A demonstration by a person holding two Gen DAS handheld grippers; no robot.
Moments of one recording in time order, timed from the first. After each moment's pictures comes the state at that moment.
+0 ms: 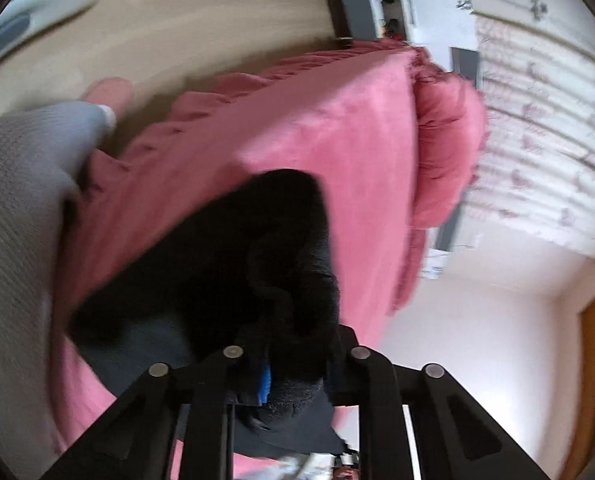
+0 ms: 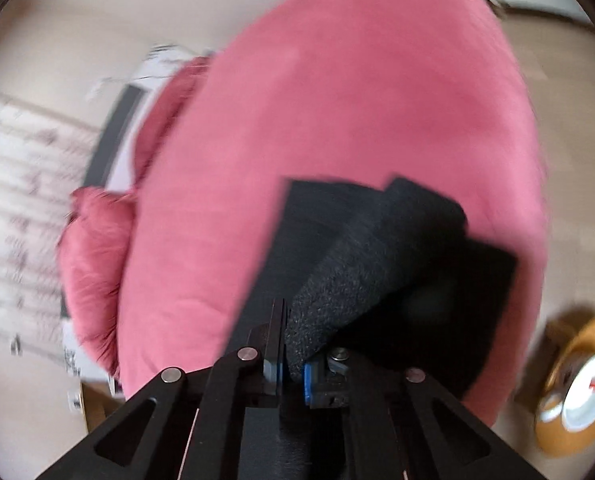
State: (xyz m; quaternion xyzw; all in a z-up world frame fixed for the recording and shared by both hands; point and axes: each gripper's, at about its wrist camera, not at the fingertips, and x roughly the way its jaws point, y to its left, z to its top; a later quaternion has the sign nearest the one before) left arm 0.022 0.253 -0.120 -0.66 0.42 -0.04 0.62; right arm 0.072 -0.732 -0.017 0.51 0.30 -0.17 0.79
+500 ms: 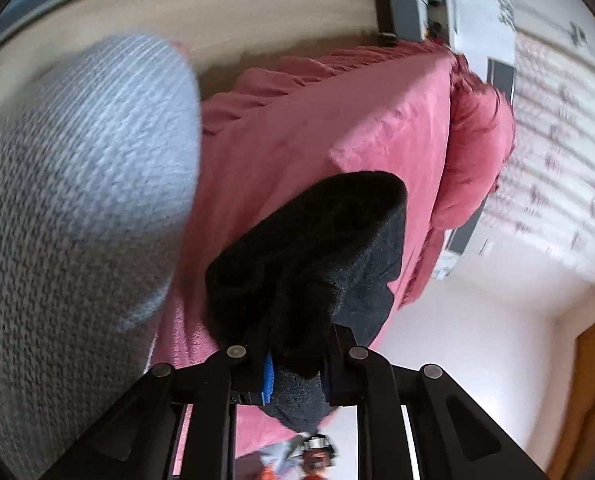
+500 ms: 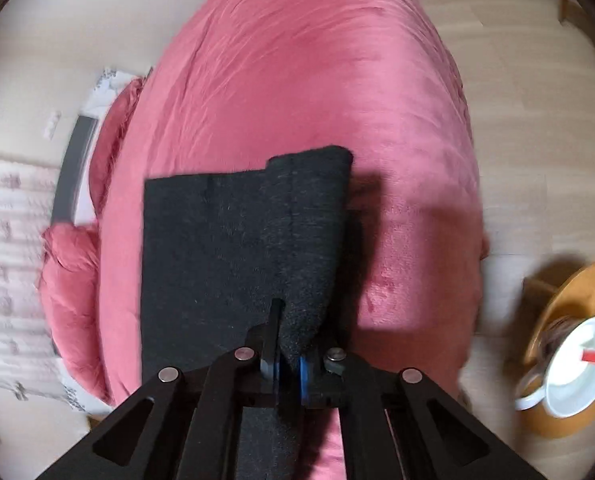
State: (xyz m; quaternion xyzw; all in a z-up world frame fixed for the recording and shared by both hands) left arm -0.039 0.270 -0.165 -0.67 0.47 -0.01 0.58; right arm 0.012 -0.754 -0.120 0.58 0.31 -0.24 0.71
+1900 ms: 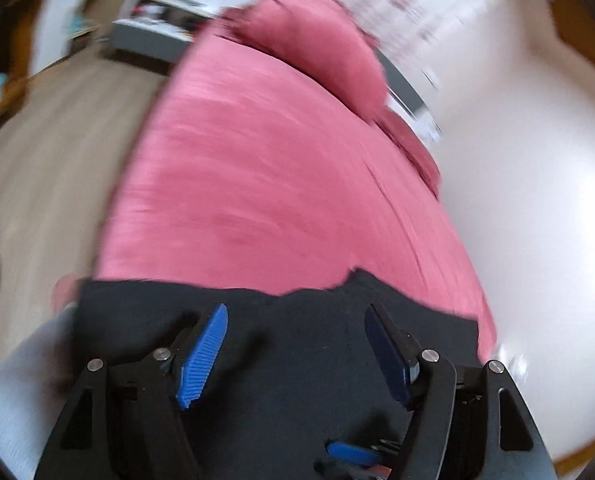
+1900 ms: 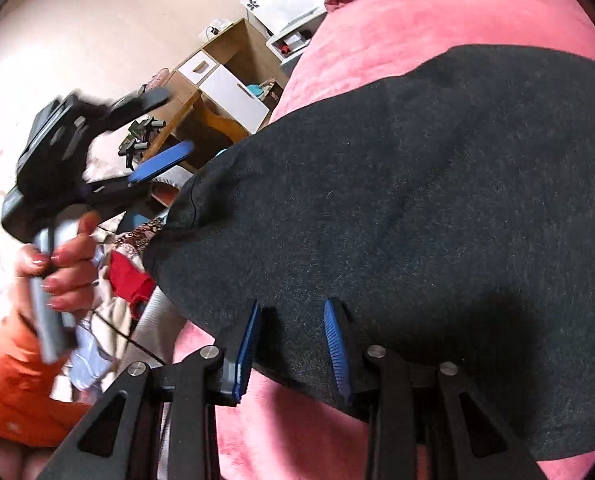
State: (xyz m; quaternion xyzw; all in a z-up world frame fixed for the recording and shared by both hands) left arm 0.082 0.131 -0.064 -0.25 0.43 -0.17 0.85; right arm 0.065 -0.099 -0.104 0.16 0.49 0.35 0.78
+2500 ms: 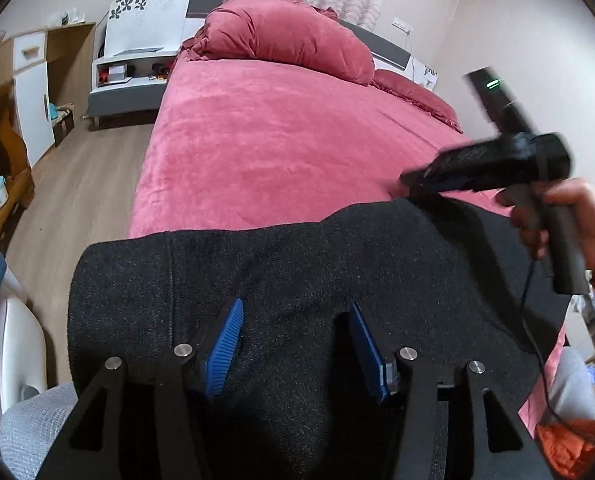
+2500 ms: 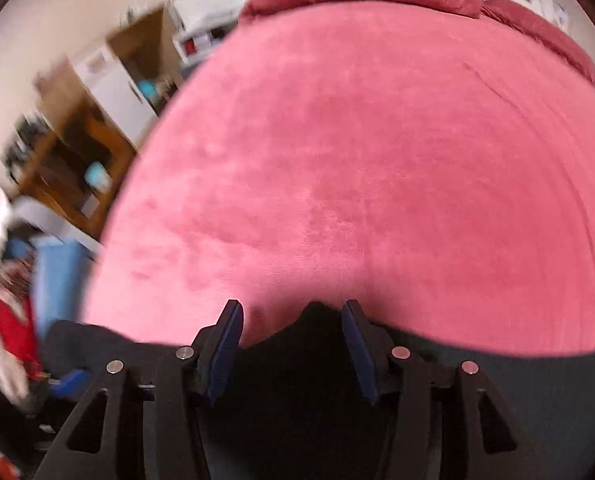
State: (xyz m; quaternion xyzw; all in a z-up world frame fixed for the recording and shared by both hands) left arm 0.046 0.120 -0.127 -0.08 0.40 -0.14 0.90; right arm 0.275 -0.116 -0.062 -0.01 0.53 0.15 0.83
